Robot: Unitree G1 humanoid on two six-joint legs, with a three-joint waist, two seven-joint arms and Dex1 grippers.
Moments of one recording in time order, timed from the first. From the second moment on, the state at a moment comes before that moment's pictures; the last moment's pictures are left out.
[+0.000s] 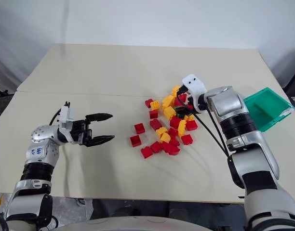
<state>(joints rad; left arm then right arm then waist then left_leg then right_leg) -0.55 0.53 0.16 0.51 -0.45 -0.07 -1.43 -1.12 -0.56 0.35 0.55 0.10 0.89 0.76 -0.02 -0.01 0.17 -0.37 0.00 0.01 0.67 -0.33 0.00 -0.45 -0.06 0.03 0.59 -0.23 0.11</state>
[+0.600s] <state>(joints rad) -0.53 0.51 0.17 0.48 -0.45 -0.07 -1.40 -1.15 -0.48 0.38 0.61 -0.01 0.80 0.92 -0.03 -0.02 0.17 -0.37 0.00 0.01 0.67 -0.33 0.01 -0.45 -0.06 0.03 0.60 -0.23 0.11</state>
